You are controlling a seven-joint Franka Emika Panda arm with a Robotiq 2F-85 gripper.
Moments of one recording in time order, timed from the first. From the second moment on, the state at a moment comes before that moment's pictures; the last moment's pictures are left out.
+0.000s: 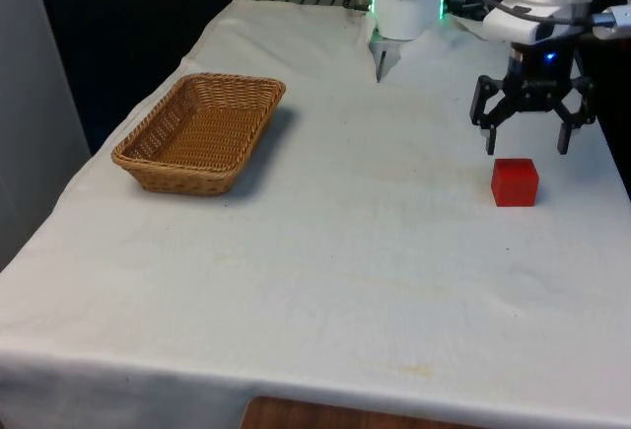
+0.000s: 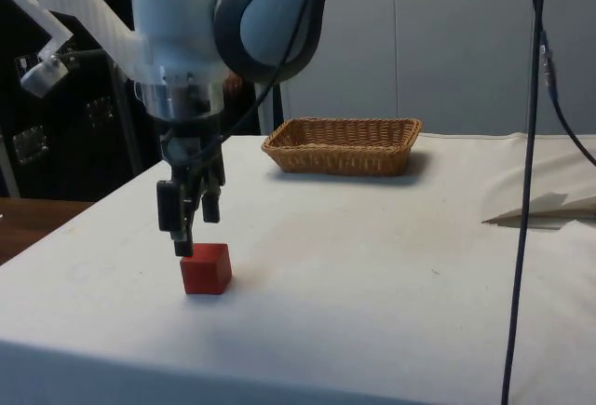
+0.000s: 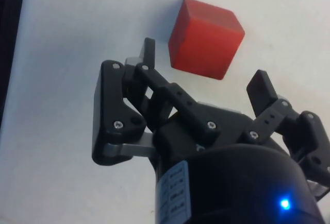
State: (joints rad) arm 0.06 0.47 0.25 -2.05 -0.26 2.59 0.38
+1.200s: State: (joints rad) arm 0.06 0.56 0.22 -2.05 -0.26 2.65 0.33
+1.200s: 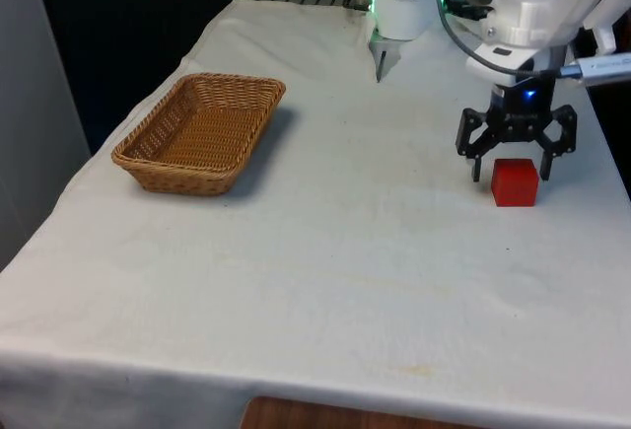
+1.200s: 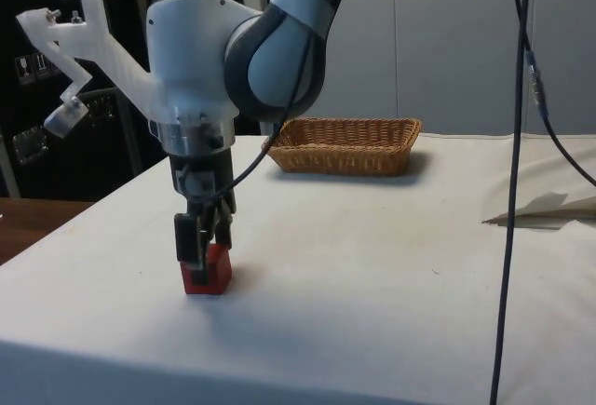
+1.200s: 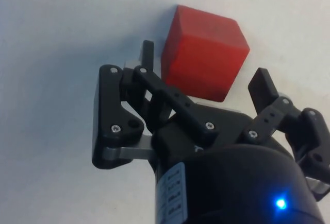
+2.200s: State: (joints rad) arm 0.06 0.49 0.22 -2.05 -0.26 2.61 0.33
